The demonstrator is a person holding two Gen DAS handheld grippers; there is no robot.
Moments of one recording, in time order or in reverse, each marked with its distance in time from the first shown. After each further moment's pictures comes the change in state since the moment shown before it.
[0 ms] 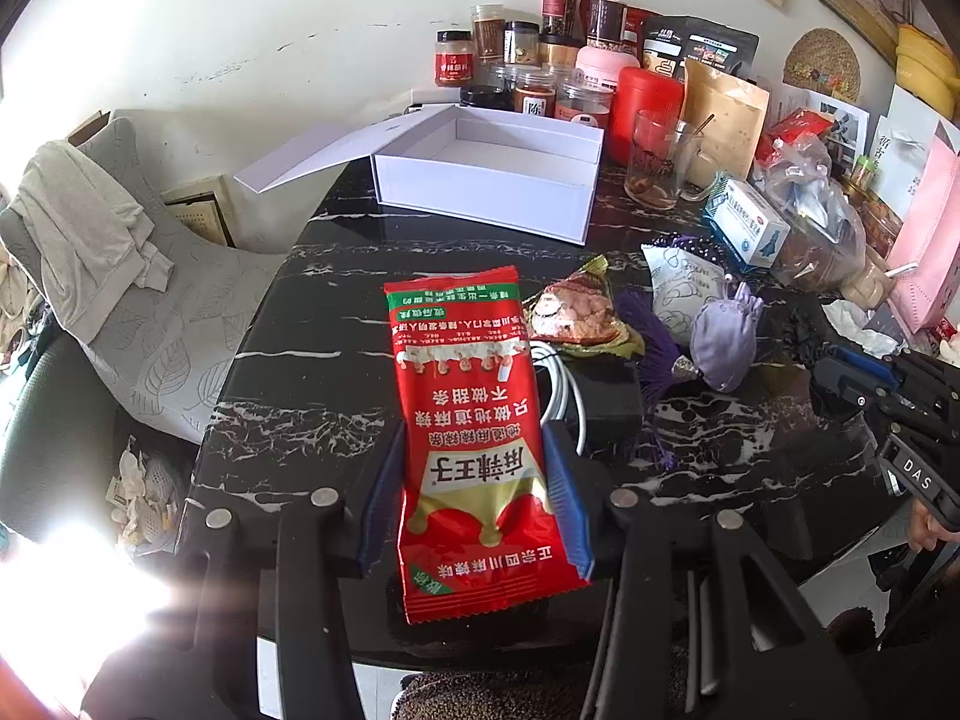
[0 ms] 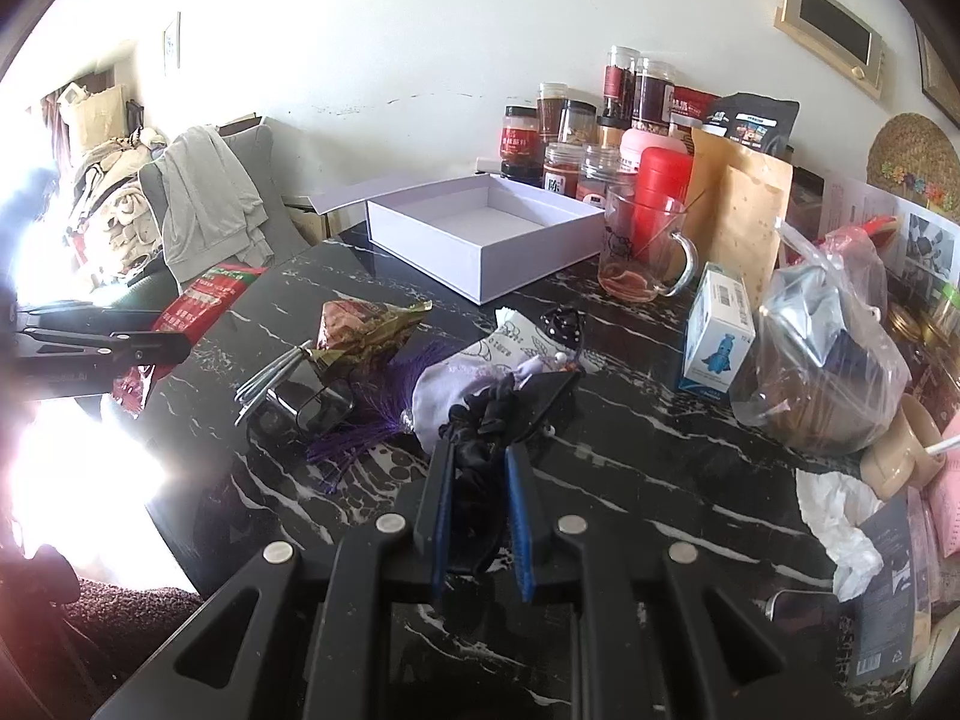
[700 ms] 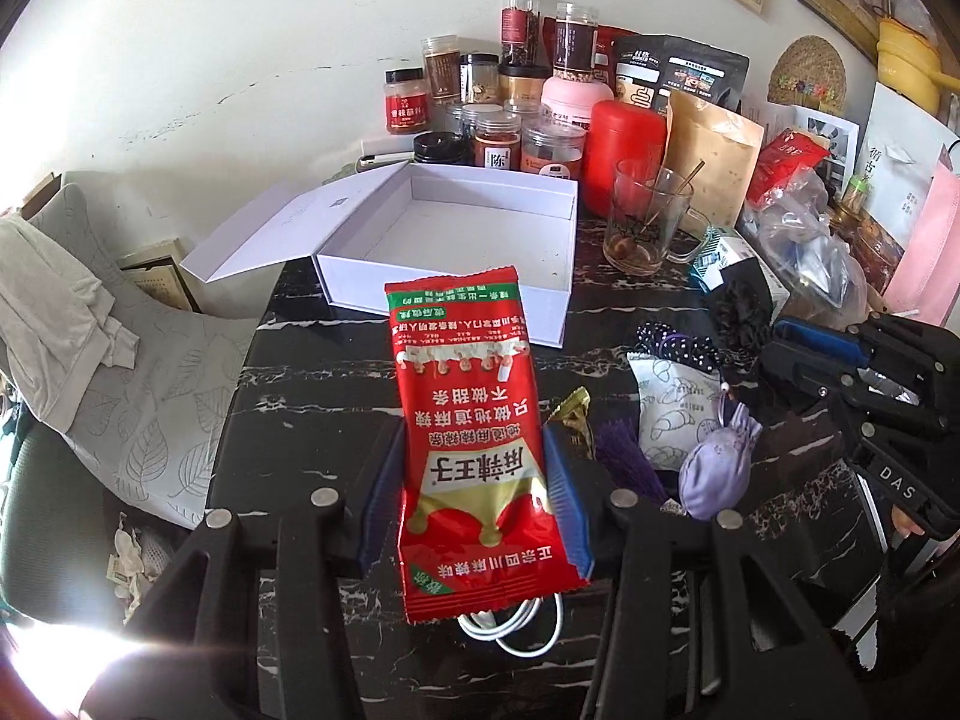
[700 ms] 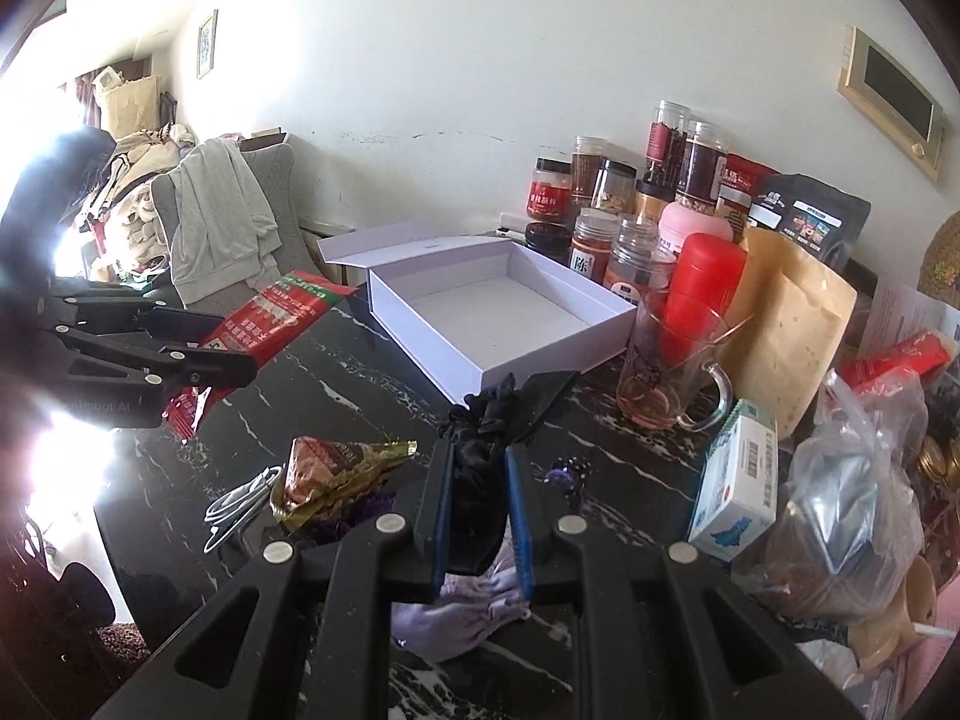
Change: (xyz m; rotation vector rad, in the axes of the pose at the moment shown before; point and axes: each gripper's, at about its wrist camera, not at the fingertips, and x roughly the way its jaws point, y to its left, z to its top) left arm 0.042 -0.013 0.110 0.082 -0.019 -0.054; right arm 0.046 -0.013 0.094 -0.097 -0.054 0.038
